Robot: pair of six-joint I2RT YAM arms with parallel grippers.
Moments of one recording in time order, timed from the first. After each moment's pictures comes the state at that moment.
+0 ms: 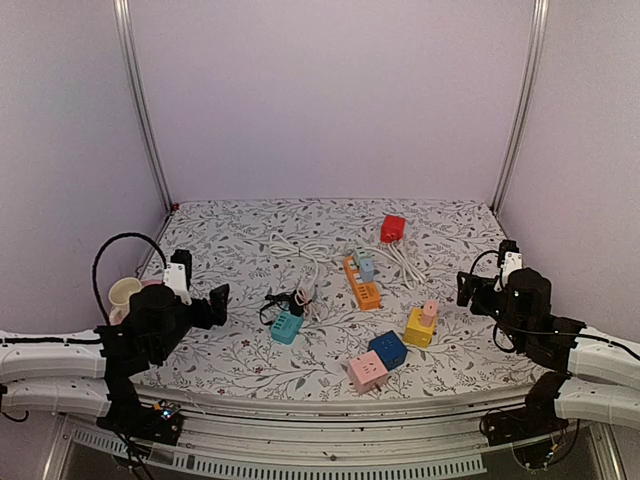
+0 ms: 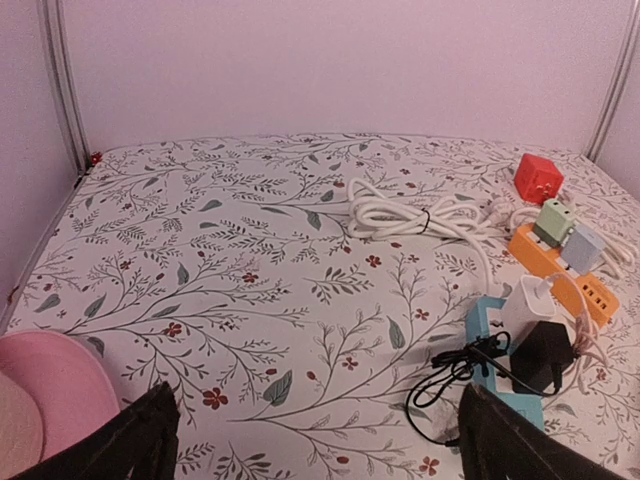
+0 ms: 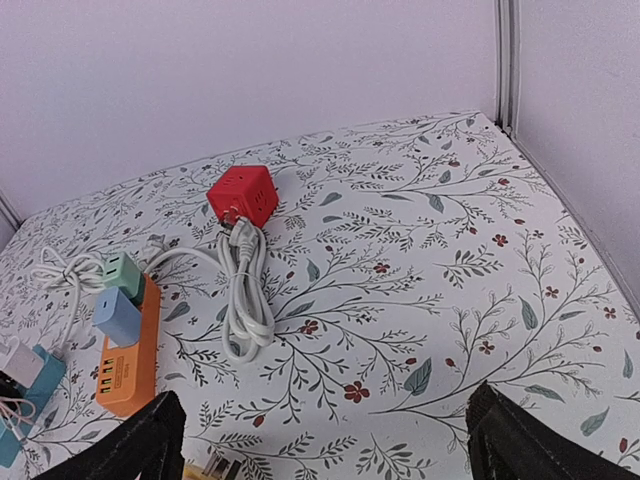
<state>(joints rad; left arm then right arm) -0.84 0.86 0.23 0.32 -0.65 -0.28 0.63 0.76 0.28 0.13 0.54 0.40</state>
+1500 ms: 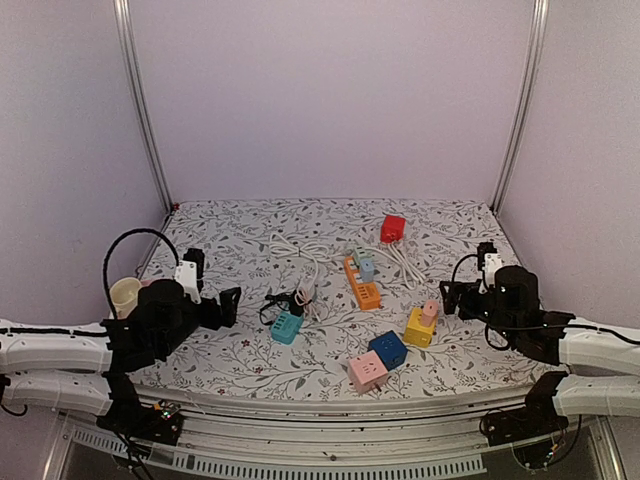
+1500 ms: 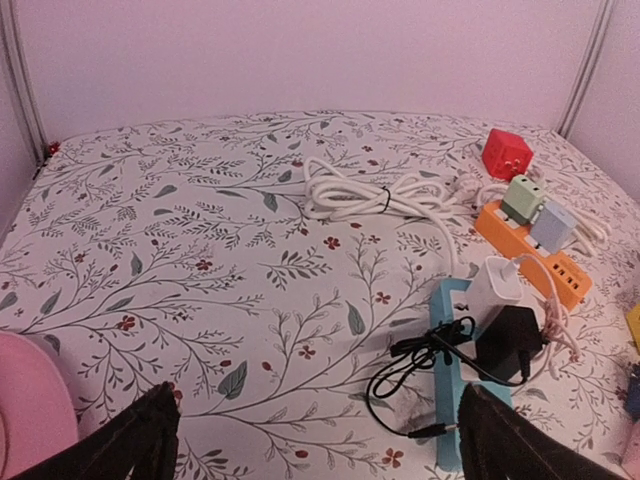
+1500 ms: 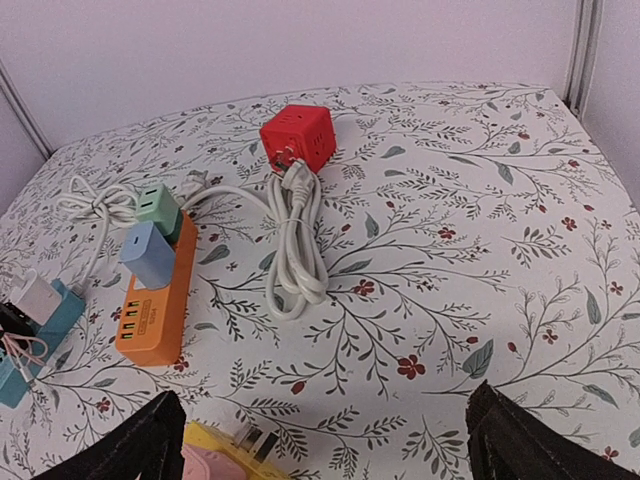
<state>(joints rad) -0.84 0.94 0.27 0.31 -0.55 -0.30 0.63 0.90 0.30 0.18 0.38 0.35</state>
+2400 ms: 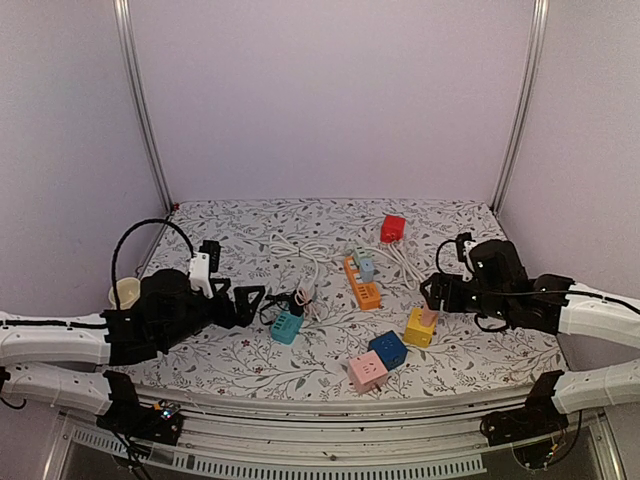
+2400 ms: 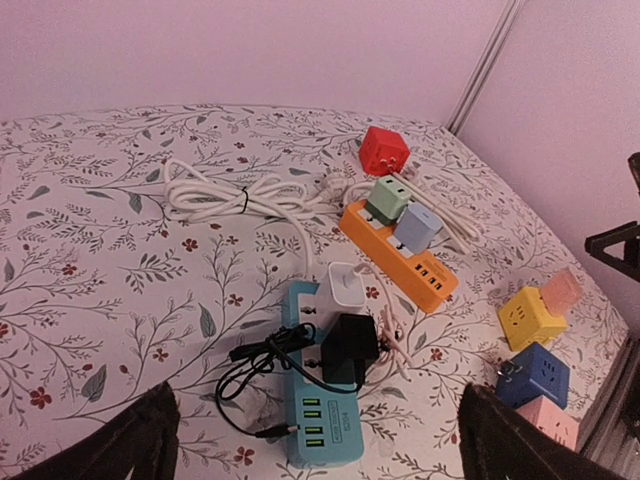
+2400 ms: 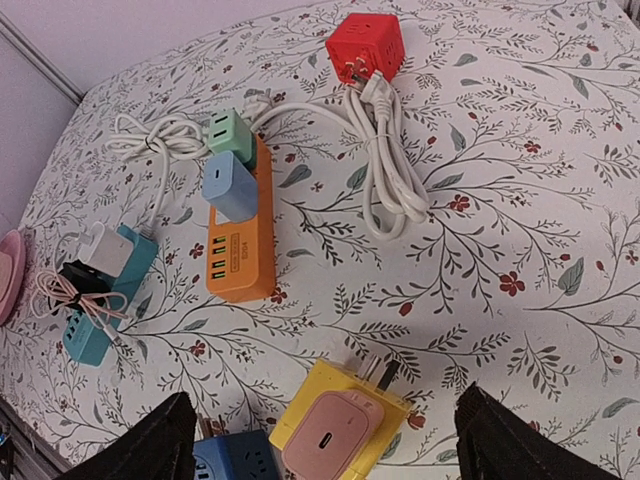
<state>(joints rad) -0.93 0.97 0.39 0.26 -0.36 -0.44 0.76 1.02 0.62 -0.27 0.27 0.60</state>
